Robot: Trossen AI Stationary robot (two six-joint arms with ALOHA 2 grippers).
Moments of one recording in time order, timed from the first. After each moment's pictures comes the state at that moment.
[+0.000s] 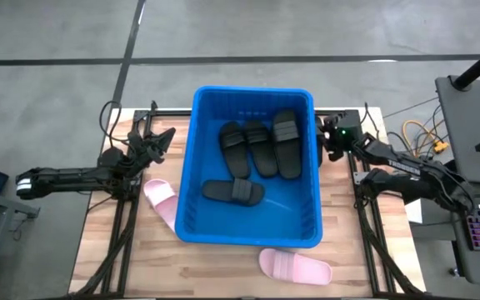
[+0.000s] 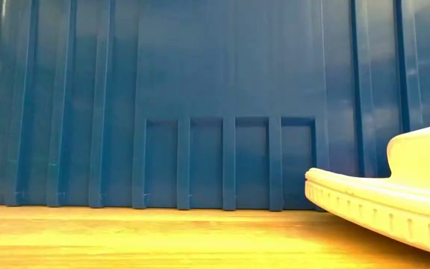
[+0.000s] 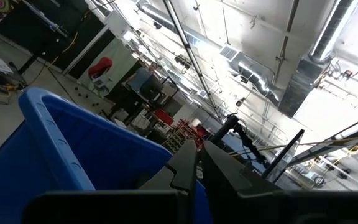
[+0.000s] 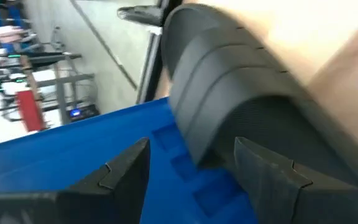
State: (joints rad) left arm 0.19 0.48 0.11 0.70 -0.48 -0.60; right arm -0.83 0.88 0.31 -0.07 0.13 1.73
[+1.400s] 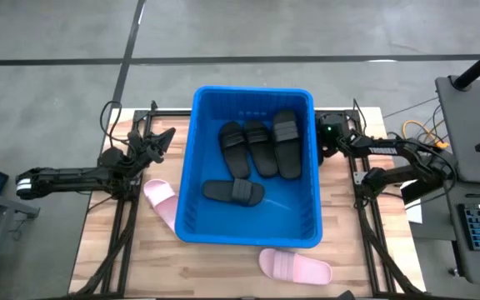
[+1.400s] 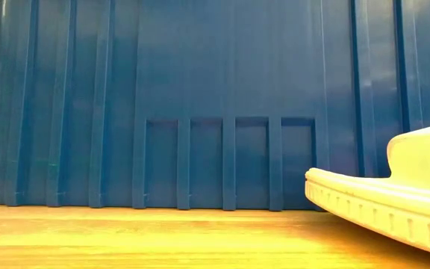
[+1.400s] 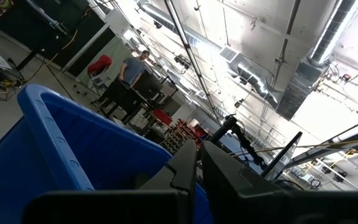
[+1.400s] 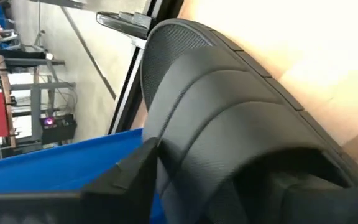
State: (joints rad) left arm 0.19 0.48 0.11 0.70 -0.48 -0.62; right arm -0.83 1.27 0.34 0.22 0.21 1.62
